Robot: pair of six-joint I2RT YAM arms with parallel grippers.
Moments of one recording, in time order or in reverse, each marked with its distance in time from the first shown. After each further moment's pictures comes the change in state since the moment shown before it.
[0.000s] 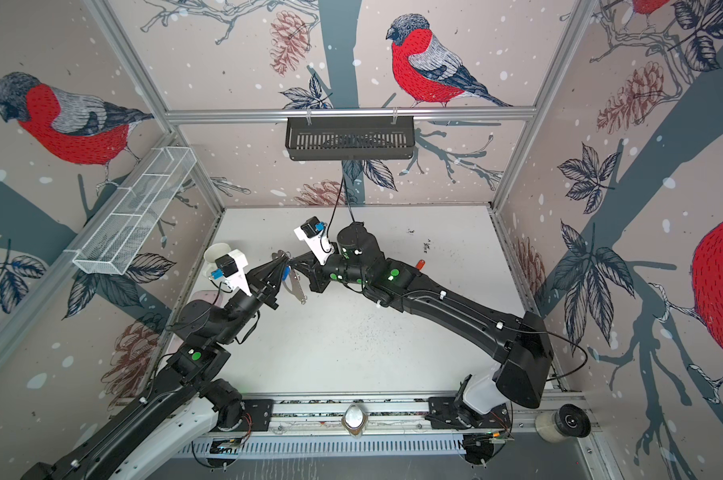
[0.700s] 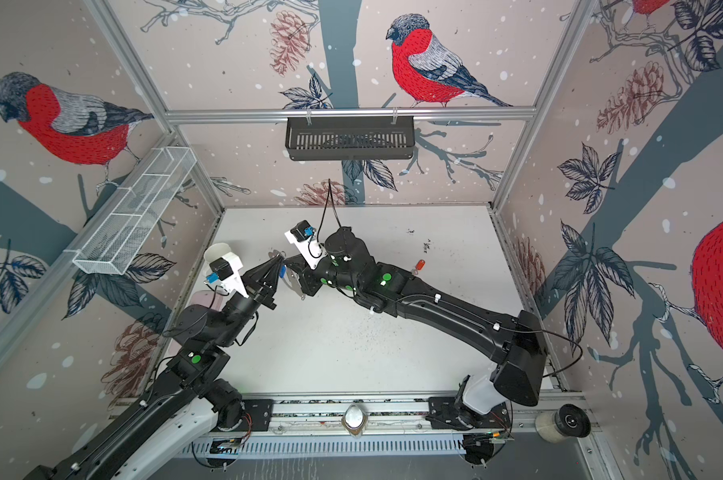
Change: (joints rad) left arm 0.000 -0.021 -0.019 0.019 -0.048 0.012; right arm 0.071 0.020 0.045 -0.043 0.200 -0.054
